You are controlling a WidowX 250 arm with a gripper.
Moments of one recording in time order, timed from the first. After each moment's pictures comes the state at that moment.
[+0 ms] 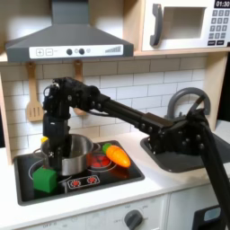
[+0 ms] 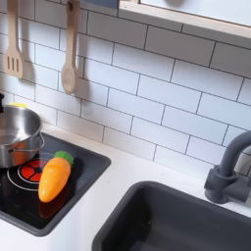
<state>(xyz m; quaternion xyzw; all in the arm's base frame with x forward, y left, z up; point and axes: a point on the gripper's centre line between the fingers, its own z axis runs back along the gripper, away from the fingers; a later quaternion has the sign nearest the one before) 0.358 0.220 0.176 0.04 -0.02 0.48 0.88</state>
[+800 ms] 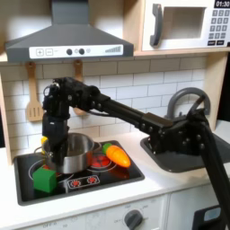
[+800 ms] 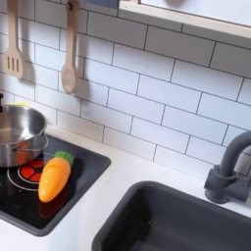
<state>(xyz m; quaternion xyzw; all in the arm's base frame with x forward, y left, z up) 0.359 0.222 0.176 0.05 -0.03 0.48 0.88</state>
